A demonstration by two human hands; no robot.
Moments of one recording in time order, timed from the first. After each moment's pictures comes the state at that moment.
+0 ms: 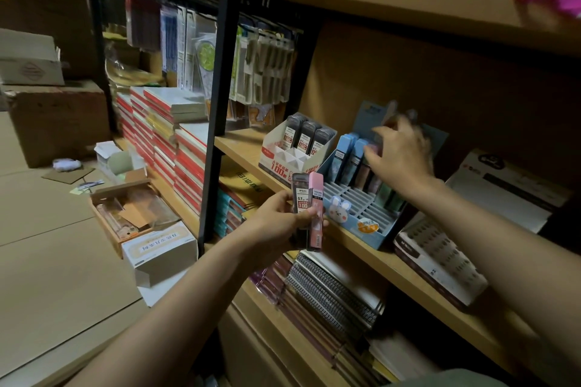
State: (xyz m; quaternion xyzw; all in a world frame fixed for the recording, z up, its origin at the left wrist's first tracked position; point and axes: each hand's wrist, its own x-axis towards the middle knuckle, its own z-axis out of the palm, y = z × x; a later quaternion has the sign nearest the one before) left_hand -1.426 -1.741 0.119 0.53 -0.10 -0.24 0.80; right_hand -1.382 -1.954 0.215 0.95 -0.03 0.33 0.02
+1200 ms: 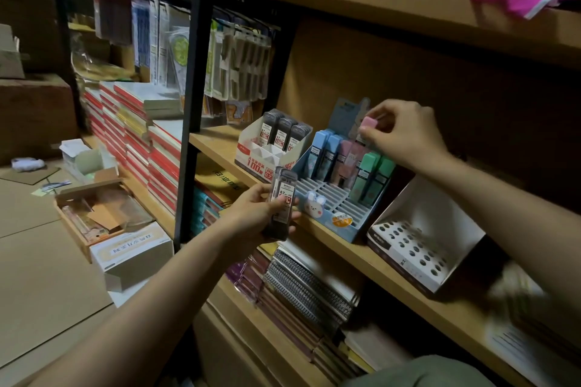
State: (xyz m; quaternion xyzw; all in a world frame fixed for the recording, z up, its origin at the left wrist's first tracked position) left_hand -1.420 -1.750 0.118 0.50 -0.07 -0.23 0.83; right_hand -1.415 -1.978 0.260 0.94 0.03 0.32 -0.13
